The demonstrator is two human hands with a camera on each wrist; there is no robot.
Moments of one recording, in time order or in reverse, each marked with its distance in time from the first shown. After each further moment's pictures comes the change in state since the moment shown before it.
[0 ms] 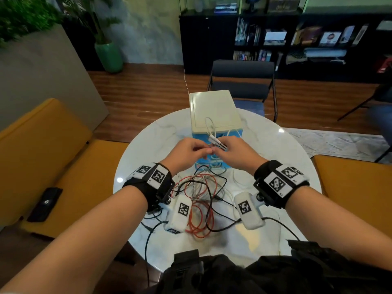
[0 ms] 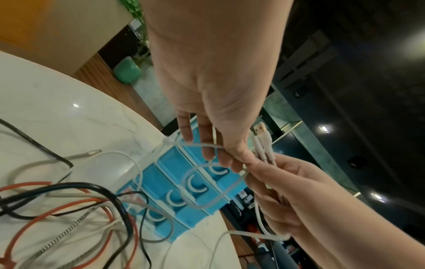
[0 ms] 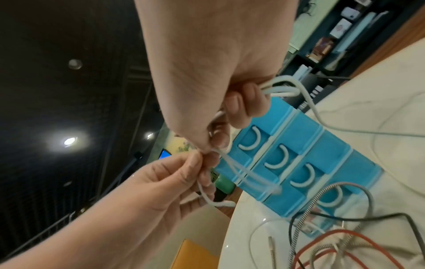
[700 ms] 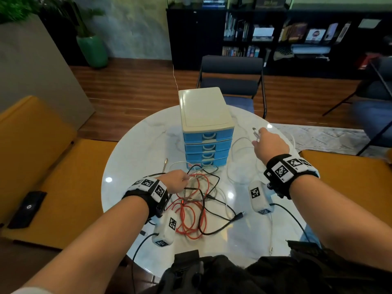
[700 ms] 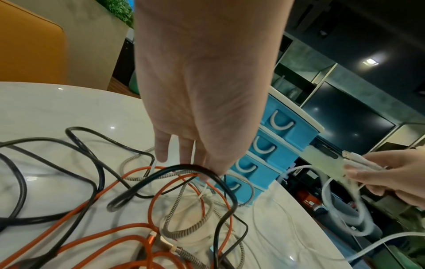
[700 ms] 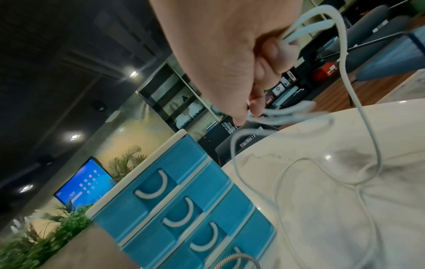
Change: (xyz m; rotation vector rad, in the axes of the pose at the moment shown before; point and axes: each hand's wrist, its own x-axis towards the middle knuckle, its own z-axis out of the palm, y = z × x) left_hand -0.005 -0.082 0.033 0.530 -0.463 -0.277; right_hand -0.008 0.078 -0.042 -0.450 0.229 0.586
